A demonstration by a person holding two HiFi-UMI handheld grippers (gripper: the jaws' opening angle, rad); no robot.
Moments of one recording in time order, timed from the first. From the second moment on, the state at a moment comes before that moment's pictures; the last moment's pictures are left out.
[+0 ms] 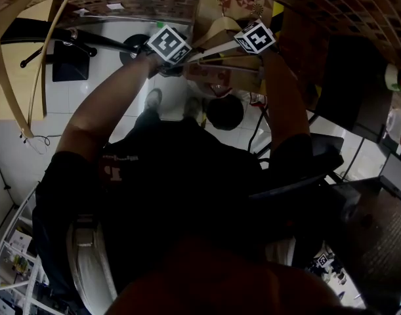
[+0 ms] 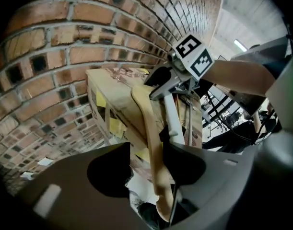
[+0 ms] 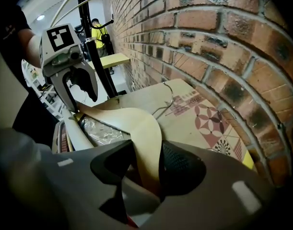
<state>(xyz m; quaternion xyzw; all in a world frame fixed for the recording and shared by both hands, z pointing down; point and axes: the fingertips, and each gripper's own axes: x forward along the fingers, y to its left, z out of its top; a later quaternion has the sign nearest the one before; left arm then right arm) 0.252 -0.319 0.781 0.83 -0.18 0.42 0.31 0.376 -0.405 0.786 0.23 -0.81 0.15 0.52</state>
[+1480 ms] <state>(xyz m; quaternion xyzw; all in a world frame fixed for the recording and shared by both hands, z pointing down) 0.263 -0.370 0.624 0.87 -0.29 0.39 -0.05 0.383 -0.448 0.622 0.43 -0.85 -0.01 0.31</state>
